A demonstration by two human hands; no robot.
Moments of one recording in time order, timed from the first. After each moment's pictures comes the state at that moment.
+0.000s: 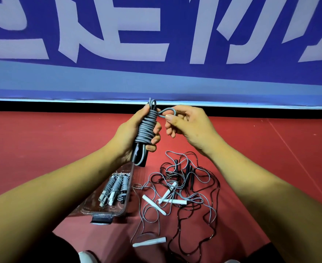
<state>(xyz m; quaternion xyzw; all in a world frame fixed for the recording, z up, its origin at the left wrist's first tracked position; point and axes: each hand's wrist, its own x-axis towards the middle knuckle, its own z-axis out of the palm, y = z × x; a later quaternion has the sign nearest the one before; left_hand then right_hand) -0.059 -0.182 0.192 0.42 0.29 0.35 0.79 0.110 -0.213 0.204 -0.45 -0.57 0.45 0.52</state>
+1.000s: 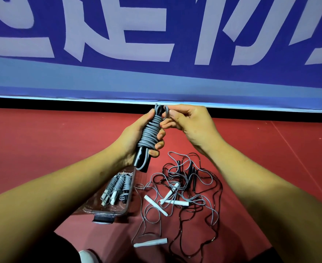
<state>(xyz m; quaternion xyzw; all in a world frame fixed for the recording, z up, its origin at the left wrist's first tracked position) -0.064 -0.183 0.187 0.40 0.30 0.31 0.81 0.097 -0.204 0.205 -0.44 -0.52 0.47 0.56</state>
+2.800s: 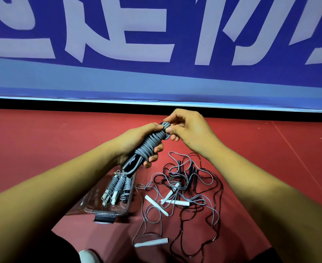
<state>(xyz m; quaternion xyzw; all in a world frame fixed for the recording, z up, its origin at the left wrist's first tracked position) -0.074 -0.178 0.183 0.47 0.36 0.15 0.79 0.105 -0.207 0.199 -0.54 -0.66 0.32 0.41</state>
